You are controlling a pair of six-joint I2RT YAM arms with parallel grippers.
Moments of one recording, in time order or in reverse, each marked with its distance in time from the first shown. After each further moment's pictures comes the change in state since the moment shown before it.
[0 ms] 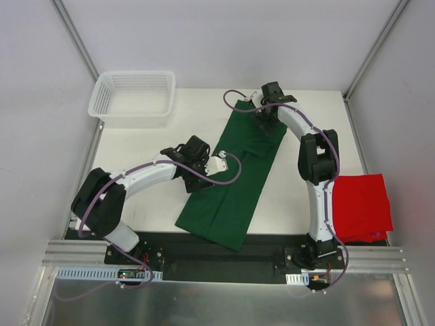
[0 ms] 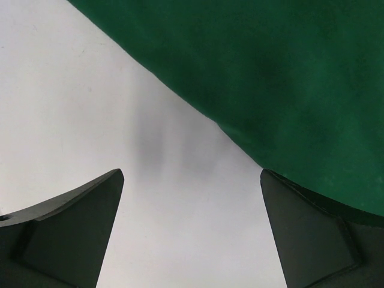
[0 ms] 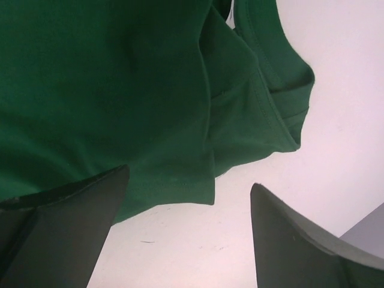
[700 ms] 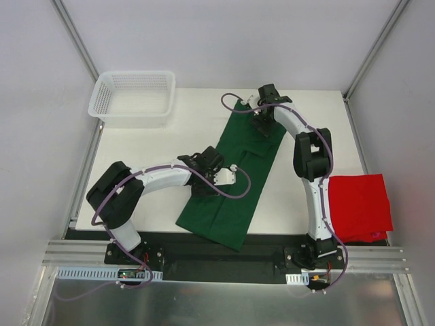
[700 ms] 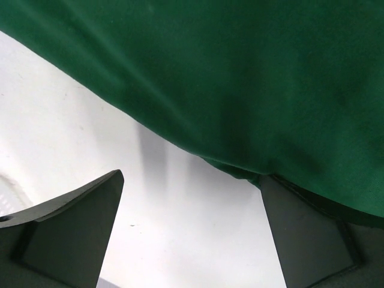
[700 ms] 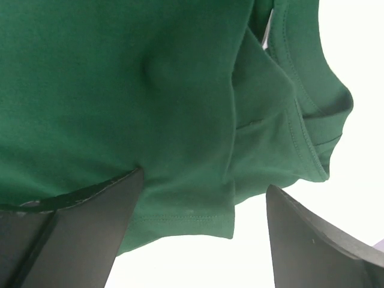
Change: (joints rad) left arm -0.113 0.150 0.004 0.080 -0.137 0.082; right arm 0.004 0.122 0.104 -0.026 0.003 -0.049
